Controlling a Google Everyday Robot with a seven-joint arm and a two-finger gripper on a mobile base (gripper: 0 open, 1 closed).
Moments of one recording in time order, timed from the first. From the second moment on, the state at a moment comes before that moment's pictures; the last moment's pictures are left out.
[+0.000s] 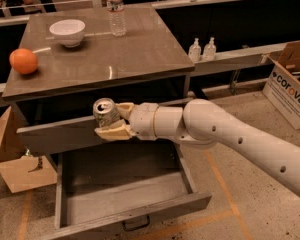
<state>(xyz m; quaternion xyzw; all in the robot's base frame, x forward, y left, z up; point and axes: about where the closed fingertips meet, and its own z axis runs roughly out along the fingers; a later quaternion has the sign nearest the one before) 0.548 0.111 0.790 -0.50 0.60 0.34 0.53</state>
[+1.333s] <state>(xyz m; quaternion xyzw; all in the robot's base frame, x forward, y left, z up) 0.512 0.117 0.676 -0.48 0.57 0.42 0.52</state>
